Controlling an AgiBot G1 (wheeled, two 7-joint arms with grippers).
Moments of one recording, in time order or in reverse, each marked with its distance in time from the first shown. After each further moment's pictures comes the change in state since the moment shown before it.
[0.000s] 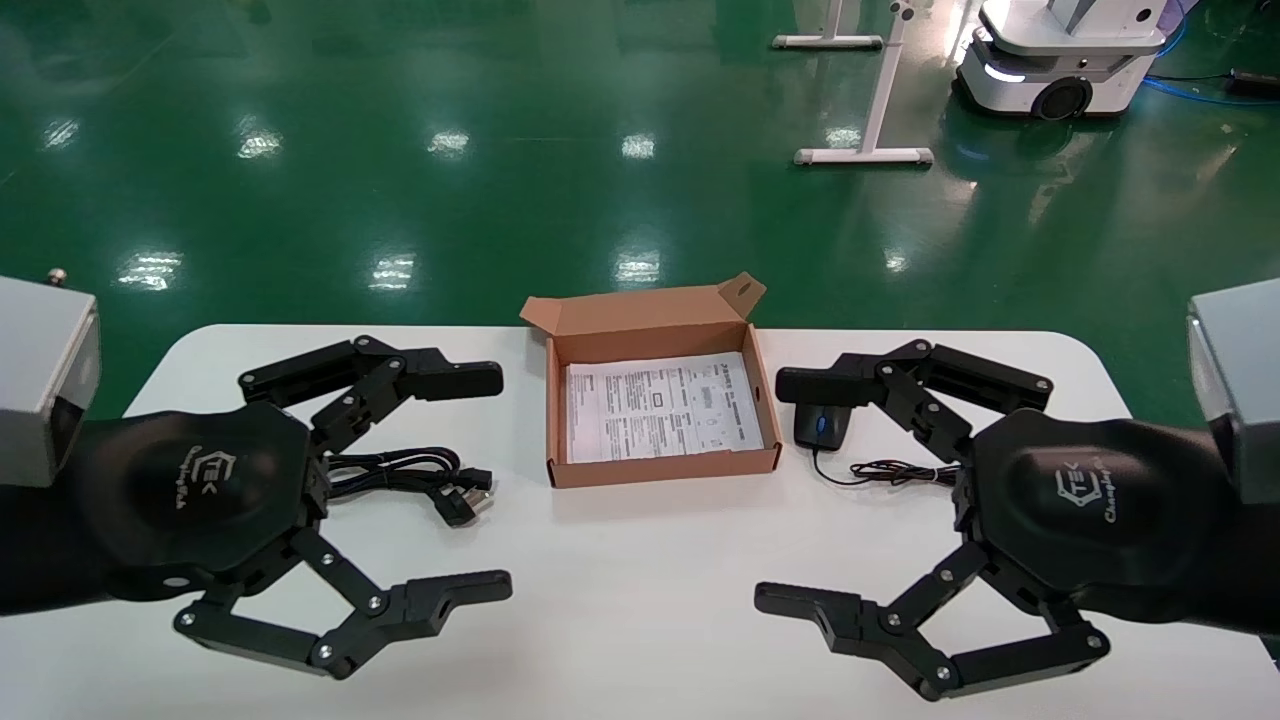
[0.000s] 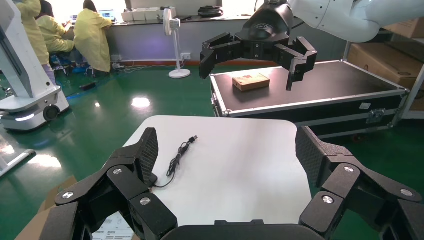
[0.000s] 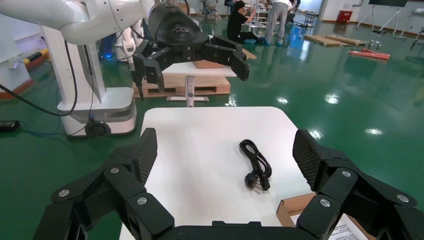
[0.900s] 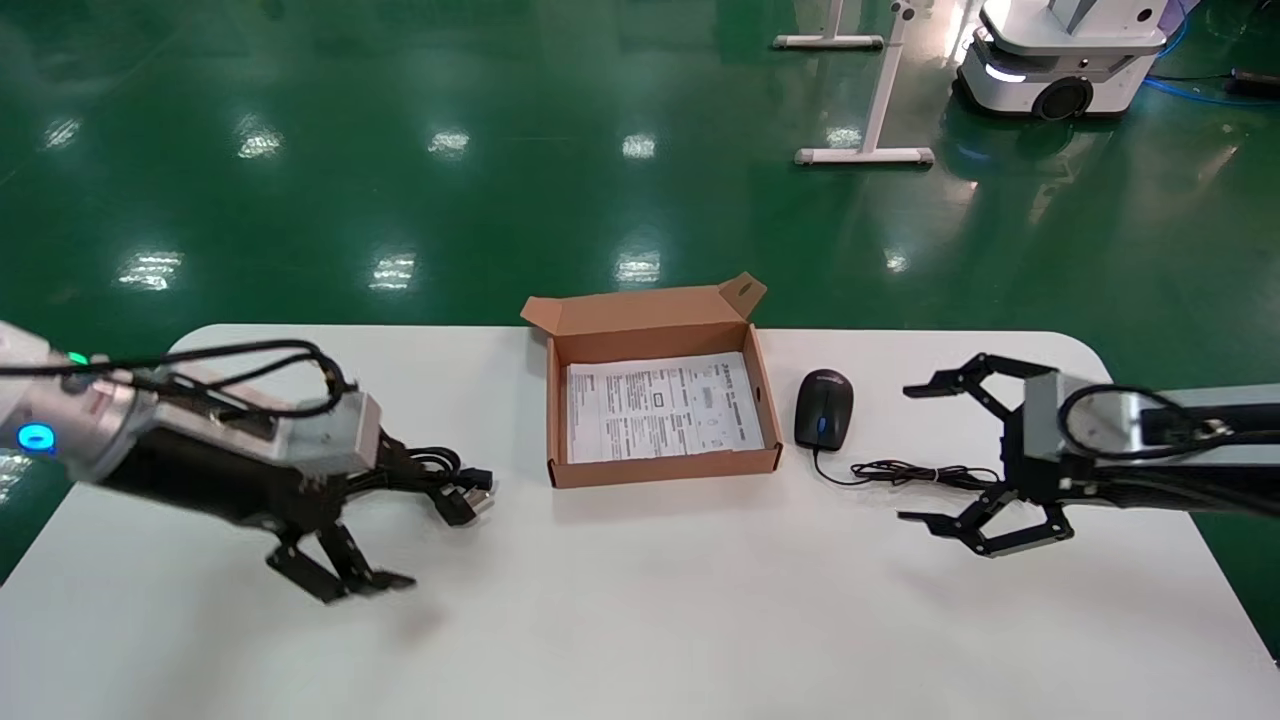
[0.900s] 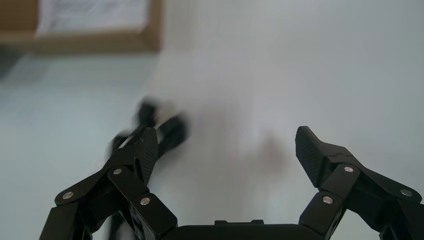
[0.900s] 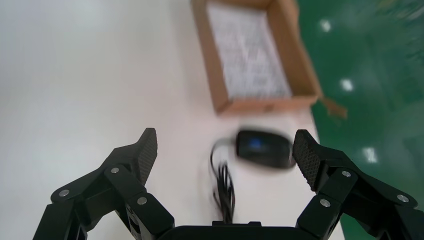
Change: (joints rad) left arm -0.593 0.252 0.581 0.548 0.741 0.041 0.136; right arm 0.415 -0.152 -0.272 -0.675 -0.603 -0.008 -0.622
